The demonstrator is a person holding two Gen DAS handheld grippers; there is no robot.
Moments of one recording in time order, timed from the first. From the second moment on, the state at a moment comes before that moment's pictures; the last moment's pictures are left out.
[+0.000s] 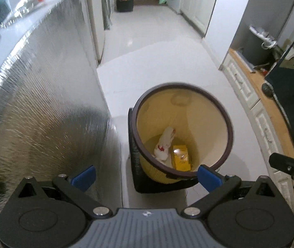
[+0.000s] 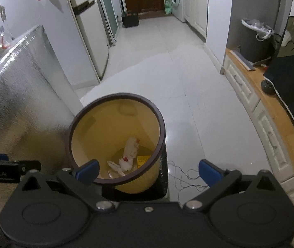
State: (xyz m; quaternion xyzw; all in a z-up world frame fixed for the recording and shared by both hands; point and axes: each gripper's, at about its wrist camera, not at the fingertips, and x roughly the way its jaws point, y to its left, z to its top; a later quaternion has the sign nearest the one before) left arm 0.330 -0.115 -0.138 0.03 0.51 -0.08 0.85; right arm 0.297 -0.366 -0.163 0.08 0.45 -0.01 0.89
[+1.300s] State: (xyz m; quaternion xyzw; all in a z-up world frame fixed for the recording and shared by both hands) left arm 0.212 0.031 0.010 -0.05 0.25 0.03 0.97; right arm 0.226 -0.289 -0.044 0.05 0.20 0.10 0.97
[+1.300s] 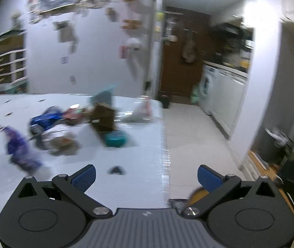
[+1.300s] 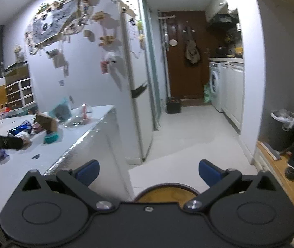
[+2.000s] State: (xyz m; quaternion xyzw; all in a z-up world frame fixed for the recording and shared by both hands) left arm 0.220 0.209 -0.017 -0.25 0.23 0.15 0.93; right arm 0.284 -0.130 -0.026 0.00 0.18 0.26 0.95
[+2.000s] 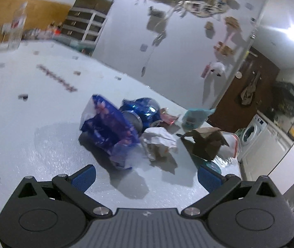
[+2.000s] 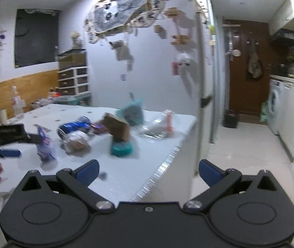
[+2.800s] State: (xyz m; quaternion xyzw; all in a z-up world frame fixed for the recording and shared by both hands) left arm 0.284 0.274 -0.043 -0.35 0.21 0.18 0.90; right arm 0.408 -0.010 -0.055 -0.03 0.25 0.33 0.91
